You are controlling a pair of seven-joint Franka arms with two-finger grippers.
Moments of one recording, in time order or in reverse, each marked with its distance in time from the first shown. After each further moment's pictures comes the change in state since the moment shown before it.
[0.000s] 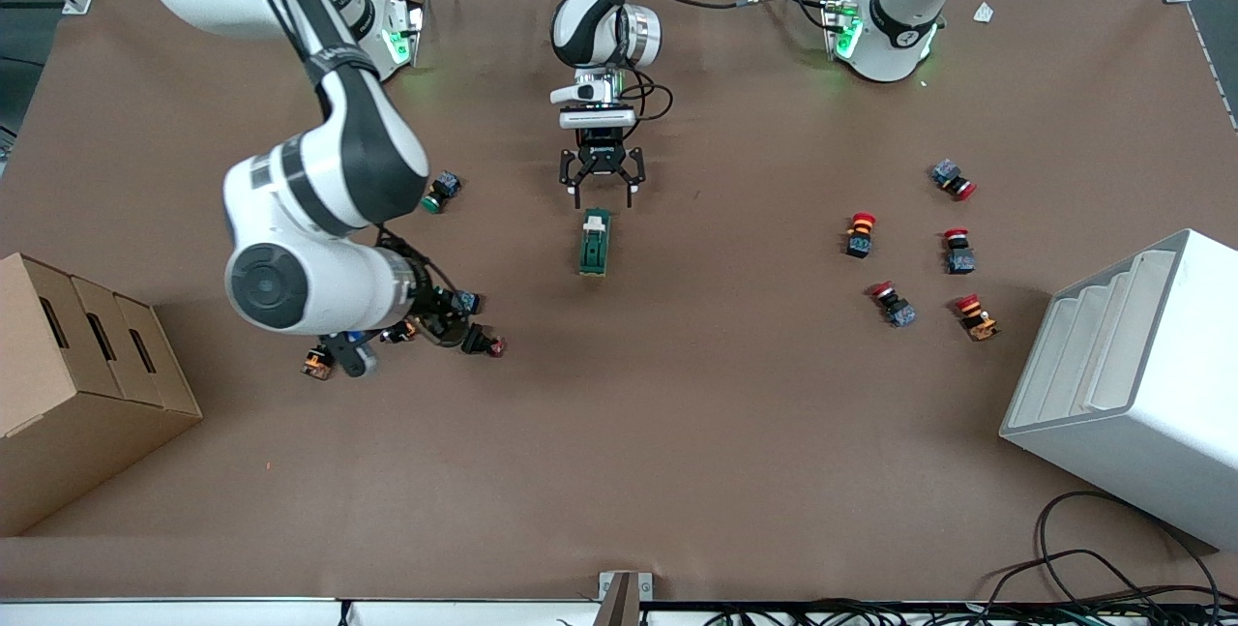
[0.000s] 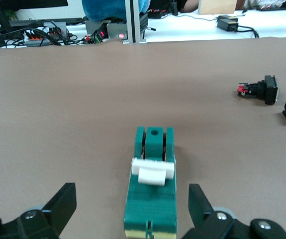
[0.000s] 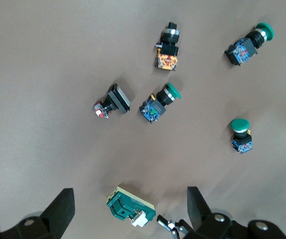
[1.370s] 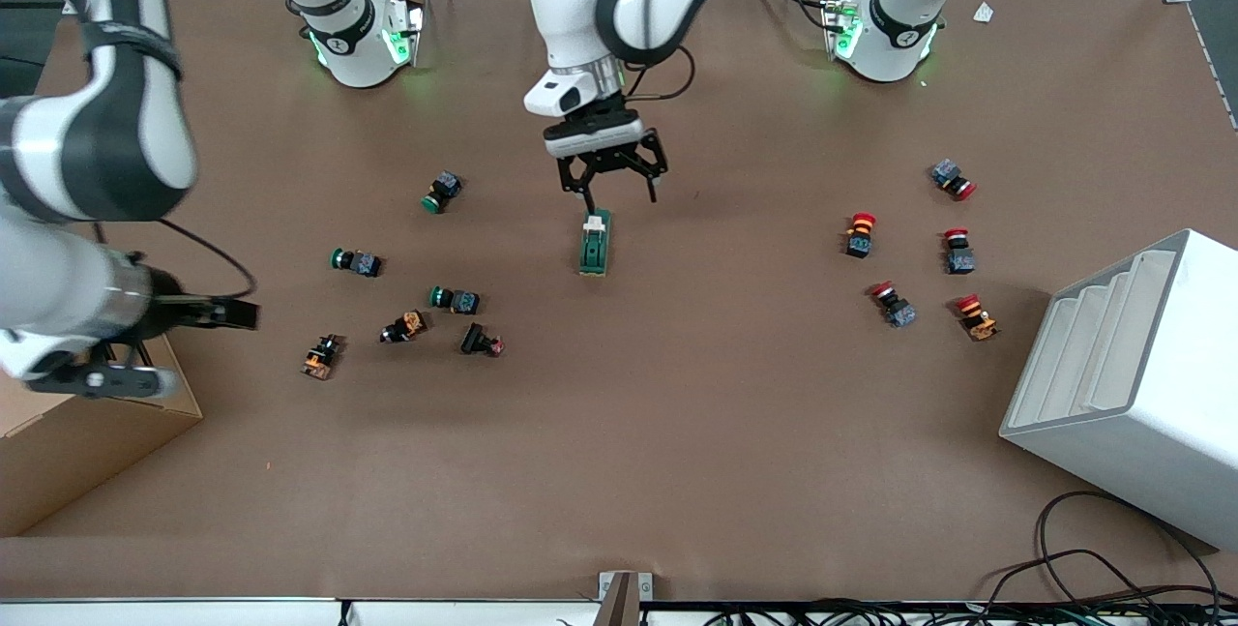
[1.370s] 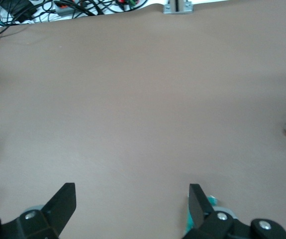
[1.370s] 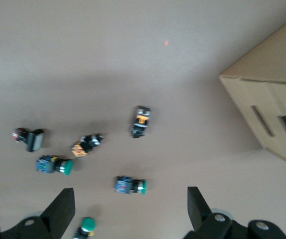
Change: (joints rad) left arm 0.262 -0.333 0.006 0.170 -0.834 0.048 1.011; right arm -0.310 -0.130 -0.011 0.023 -0.258 -0.040 -1.207
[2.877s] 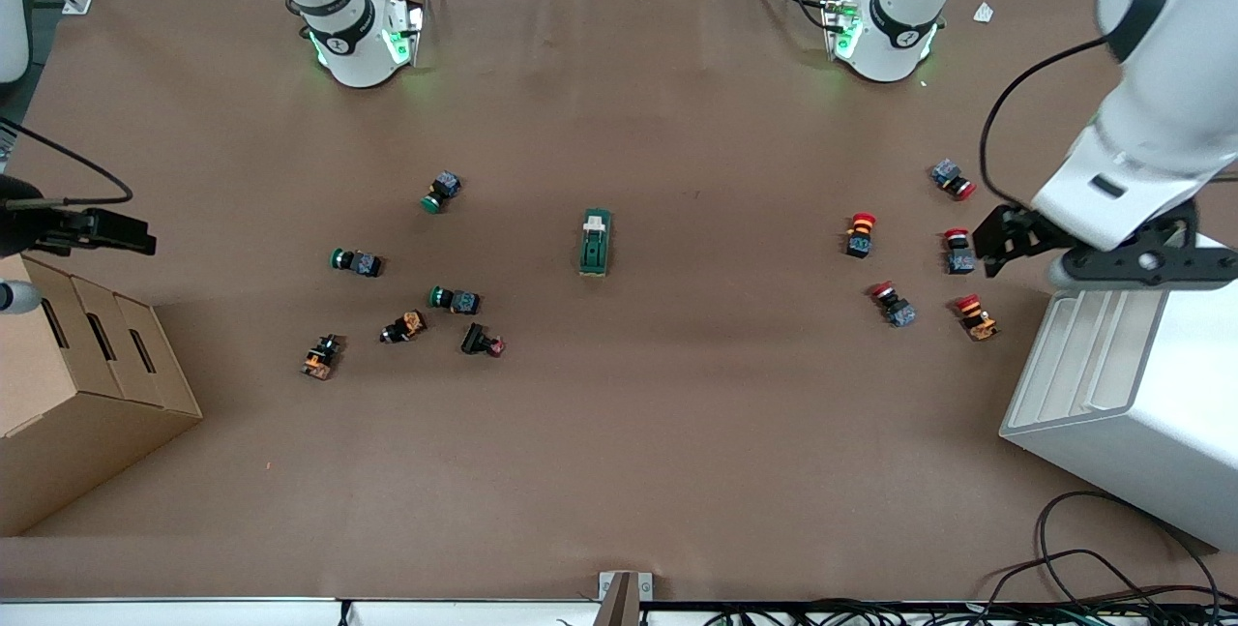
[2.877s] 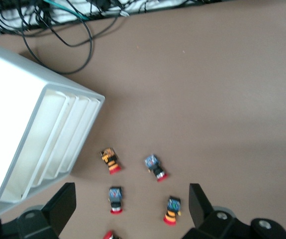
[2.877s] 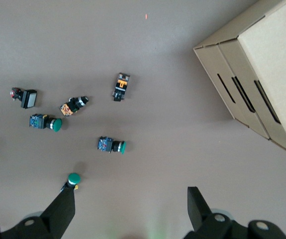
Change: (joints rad) left arm 0.776 -0.229 0.048 0.285 -0.618 -0.376 1.307; right arm -0.083 -0.186 0.028 -0.058 0.001 -0.167 -0.093
